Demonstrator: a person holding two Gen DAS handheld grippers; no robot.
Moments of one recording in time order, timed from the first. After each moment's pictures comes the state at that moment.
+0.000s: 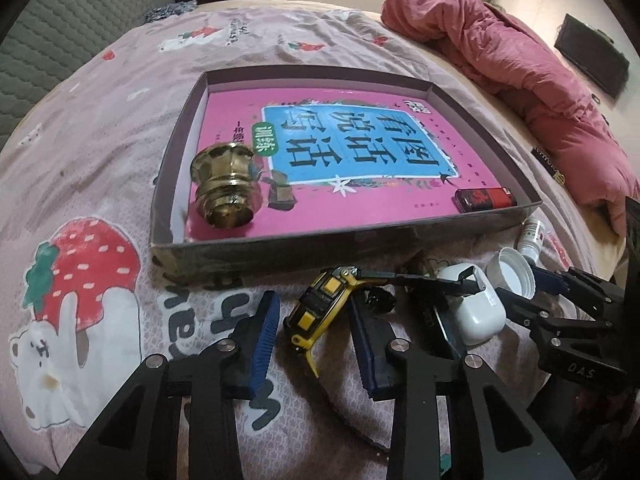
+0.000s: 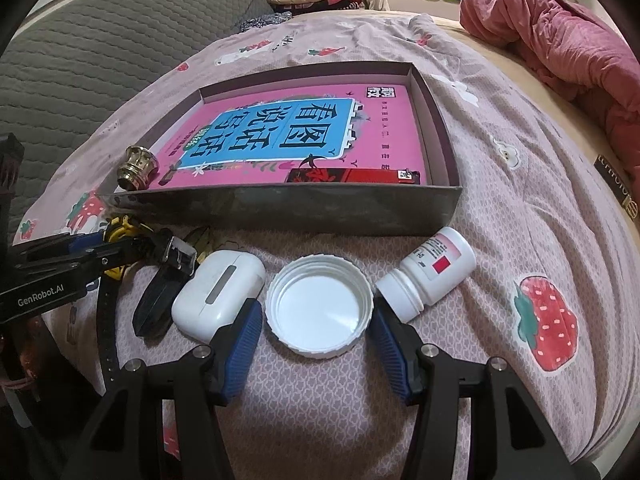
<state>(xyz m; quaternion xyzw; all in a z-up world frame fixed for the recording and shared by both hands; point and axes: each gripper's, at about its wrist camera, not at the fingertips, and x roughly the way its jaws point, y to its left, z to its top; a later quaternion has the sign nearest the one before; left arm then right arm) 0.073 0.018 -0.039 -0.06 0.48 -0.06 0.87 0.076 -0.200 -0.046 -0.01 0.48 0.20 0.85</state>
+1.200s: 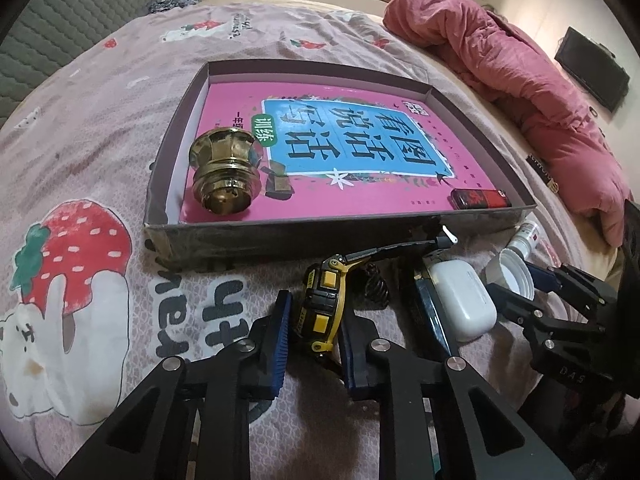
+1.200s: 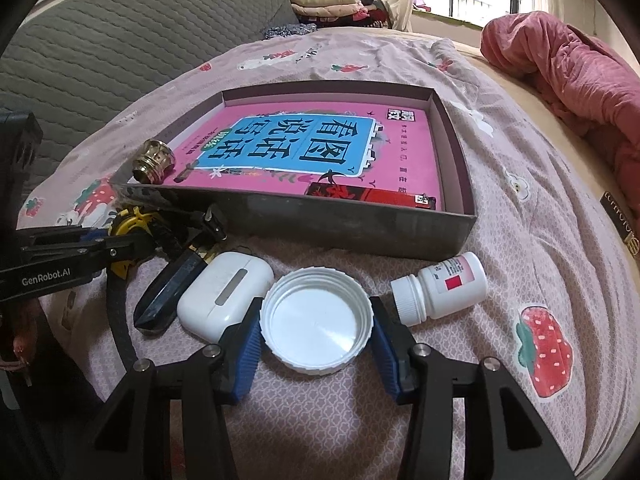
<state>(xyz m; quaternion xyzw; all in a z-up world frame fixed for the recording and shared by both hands) 0.065 0.022 -0.044 -0.09 0.48 -0.06 0.87 0.070 -0.196 -0.041 -0.04 0.44 0.23 0.86</state>
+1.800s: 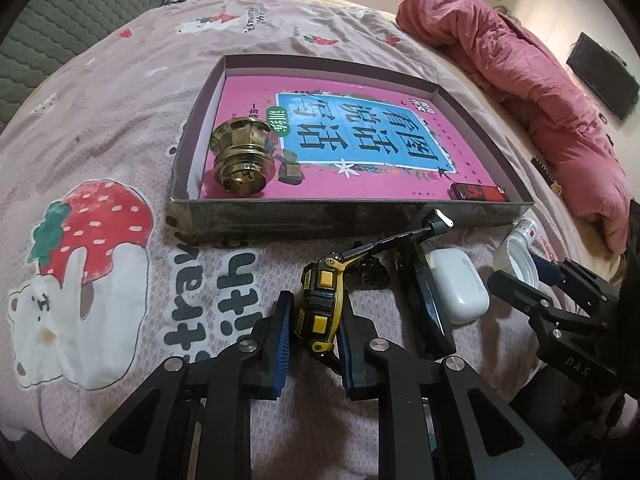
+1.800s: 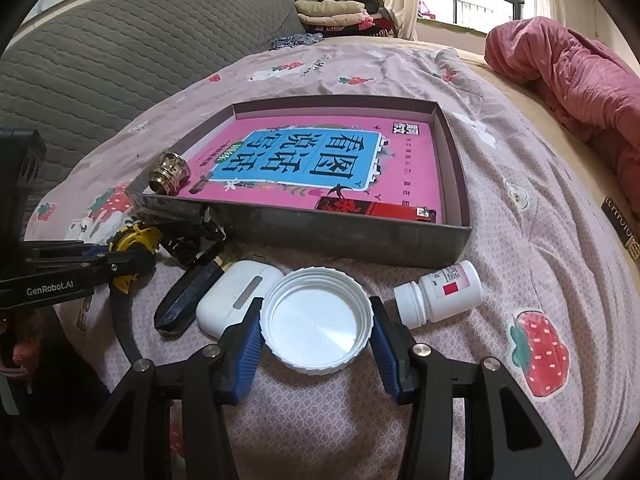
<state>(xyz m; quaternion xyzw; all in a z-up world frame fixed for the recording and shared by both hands) 0.051 0.024 -0.034 -0.10 0.50 -0.04 0.86 0.065 -0.200 -0.029 -0.03 0.43 0.25 0.87</state>
